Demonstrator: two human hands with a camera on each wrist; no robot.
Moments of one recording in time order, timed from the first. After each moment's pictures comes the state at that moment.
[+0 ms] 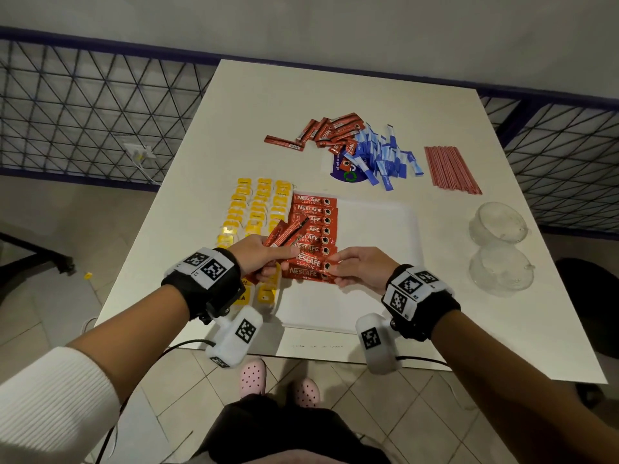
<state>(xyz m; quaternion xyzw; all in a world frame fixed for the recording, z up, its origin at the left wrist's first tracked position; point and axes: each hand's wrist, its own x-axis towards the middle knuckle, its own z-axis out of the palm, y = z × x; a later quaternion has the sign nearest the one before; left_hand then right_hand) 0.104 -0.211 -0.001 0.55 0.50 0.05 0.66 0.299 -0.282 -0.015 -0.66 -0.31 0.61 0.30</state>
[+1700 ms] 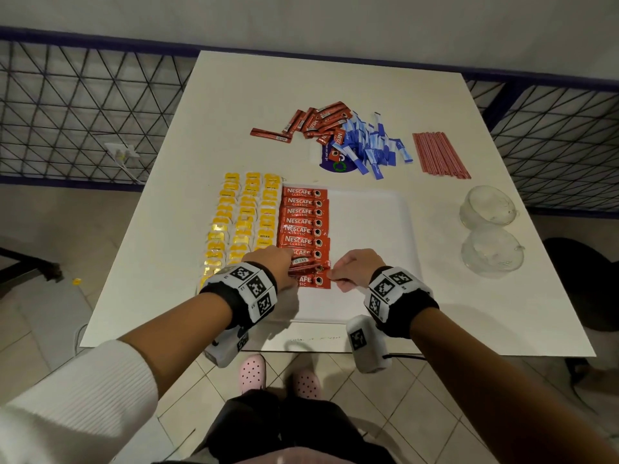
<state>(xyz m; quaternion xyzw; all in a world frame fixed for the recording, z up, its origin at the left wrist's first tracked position) 0.137 -0.227 -0.022 0.83 0.46 -0.22 0.21 0.294 -0.288 -0.035 -0.79 -0.32 0.50 0.17</state>
